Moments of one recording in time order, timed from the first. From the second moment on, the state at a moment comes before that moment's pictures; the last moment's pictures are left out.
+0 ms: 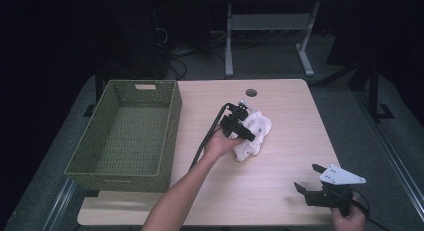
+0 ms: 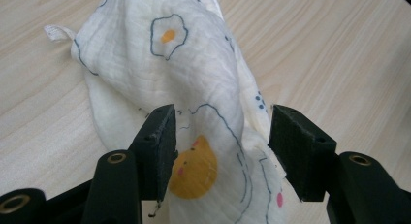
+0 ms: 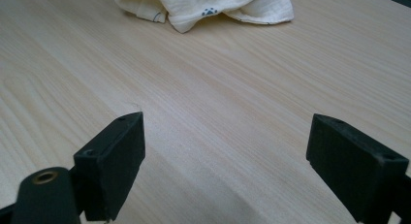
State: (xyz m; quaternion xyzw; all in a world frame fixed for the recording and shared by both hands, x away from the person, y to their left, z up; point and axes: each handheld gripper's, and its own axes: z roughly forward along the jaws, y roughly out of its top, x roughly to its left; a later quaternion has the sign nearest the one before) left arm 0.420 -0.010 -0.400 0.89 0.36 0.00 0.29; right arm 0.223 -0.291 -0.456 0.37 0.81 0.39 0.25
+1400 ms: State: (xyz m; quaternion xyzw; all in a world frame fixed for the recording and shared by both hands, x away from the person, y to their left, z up) left arm 0.387 0.039 -0.377 0.87 0.34 0.01 0.35; right arm 0.223 -0.292 -0.455 0.38 0.80 0.39 0.25
